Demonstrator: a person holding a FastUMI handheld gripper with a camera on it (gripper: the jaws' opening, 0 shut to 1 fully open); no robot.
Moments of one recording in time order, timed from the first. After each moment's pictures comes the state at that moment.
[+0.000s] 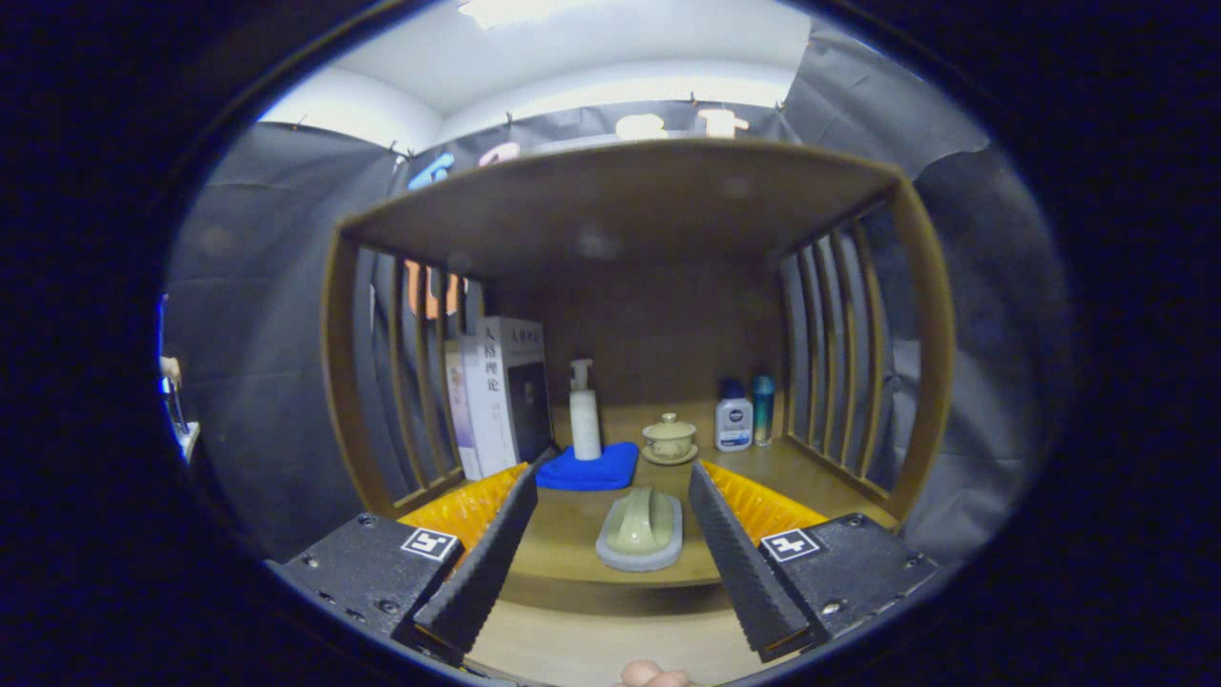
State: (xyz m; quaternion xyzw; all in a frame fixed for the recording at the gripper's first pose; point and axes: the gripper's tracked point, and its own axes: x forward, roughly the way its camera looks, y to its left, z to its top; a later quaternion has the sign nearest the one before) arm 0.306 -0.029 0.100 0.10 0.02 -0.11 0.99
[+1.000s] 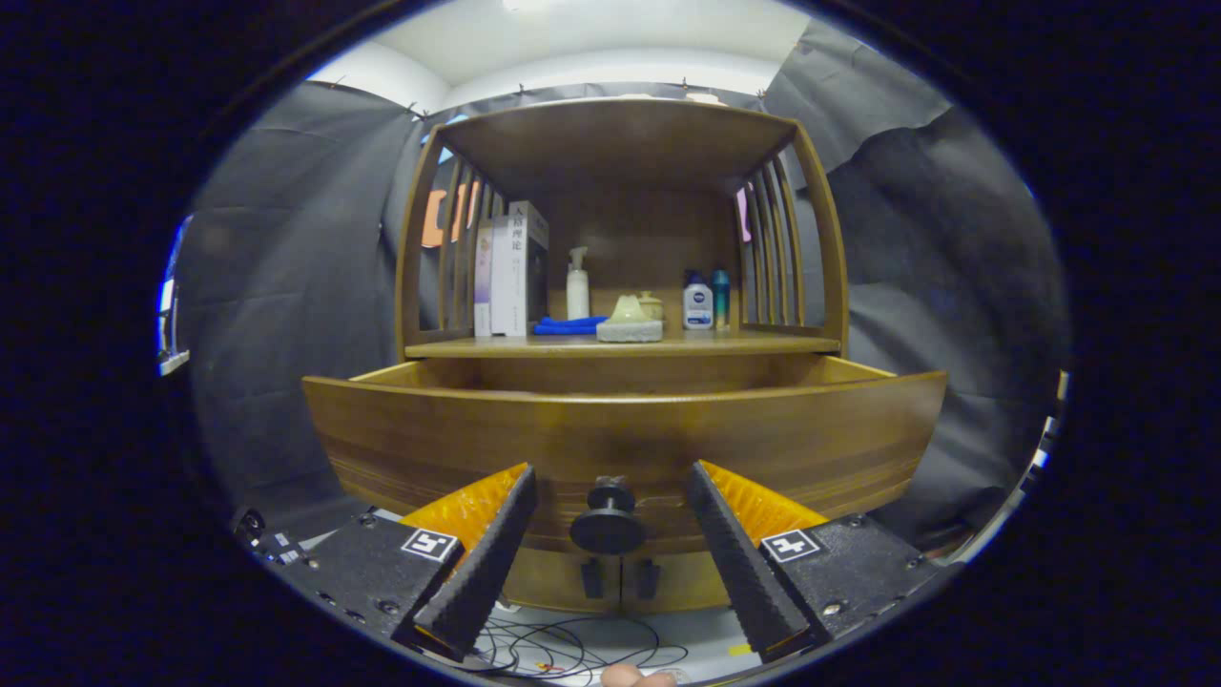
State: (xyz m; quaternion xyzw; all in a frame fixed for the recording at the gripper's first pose) arm 0.187 0.036 -0.100 0.08 0.10 -0.16 0.98
